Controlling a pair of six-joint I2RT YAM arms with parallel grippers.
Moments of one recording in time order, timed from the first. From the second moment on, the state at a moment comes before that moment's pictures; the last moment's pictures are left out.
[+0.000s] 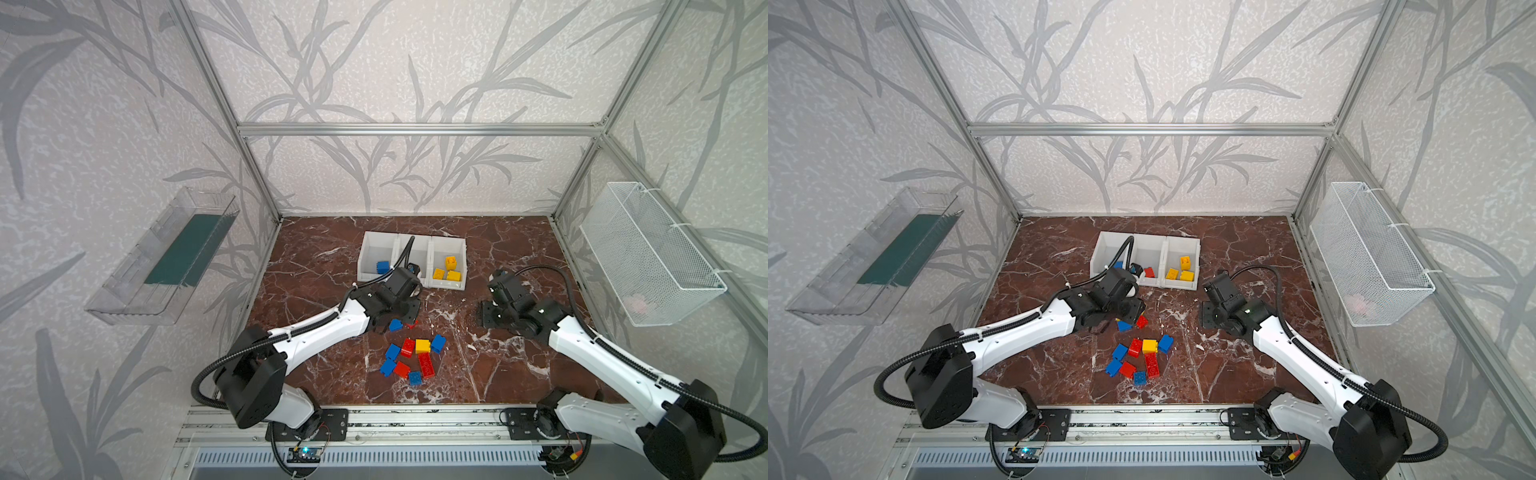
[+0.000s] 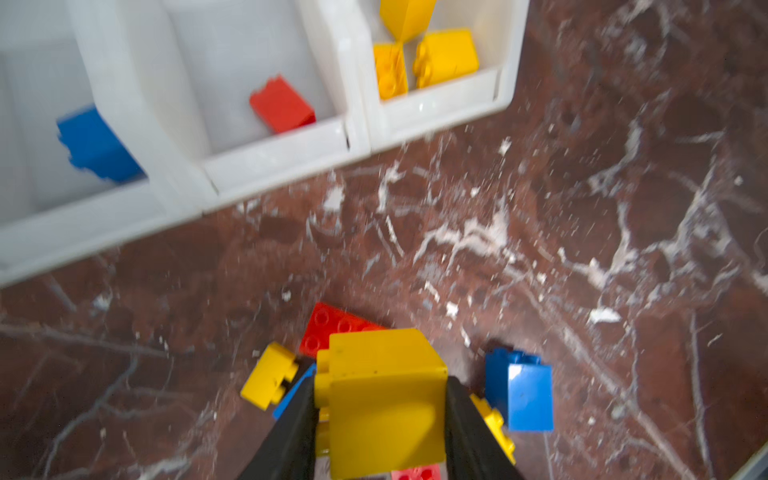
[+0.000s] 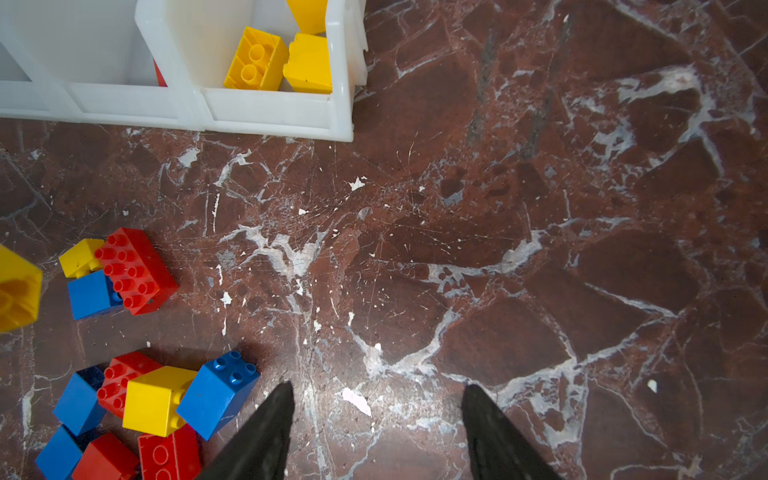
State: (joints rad) left arm -0.79 1.50 1.07 -0.44 -0.10 -0.29; right arm 0.57 1.11 0.81 -0.72 0.16 0.55
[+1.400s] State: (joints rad) left arm -0.73 2.21 1.92 -0.57 -0.12 -0.13; right arm 0.57 0.82 0.70 -0.84 0.14 0.54
